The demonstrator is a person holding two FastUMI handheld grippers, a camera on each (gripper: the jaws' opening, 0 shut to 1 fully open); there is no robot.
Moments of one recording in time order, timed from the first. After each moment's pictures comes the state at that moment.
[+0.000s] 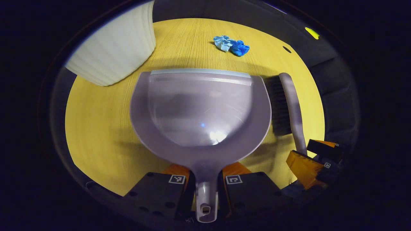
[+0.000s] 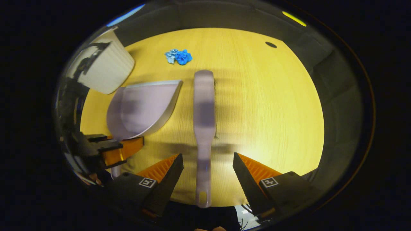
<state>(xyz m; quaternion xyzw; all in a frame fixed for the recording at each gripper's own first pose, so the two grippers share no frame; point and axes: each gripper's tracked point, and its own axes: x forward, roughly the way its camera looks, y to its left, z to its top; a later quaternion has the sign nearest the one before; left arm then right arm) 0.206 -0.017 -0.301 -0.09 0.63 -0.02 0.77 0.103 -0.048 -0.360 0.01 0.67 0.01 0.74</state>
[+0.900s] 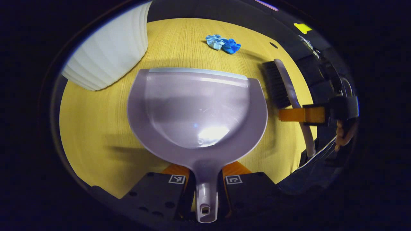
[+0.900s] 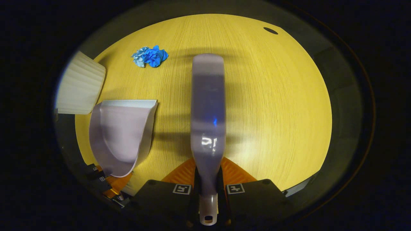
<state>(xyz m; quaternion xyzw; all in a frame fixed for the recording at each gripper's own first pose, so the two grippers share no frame) 0.194 0.007 -0.299 -0.05 0.65 -0.09 0.75 0.158 -0.070 -0.369 0.02 0.70 -0.01 0.71</state>
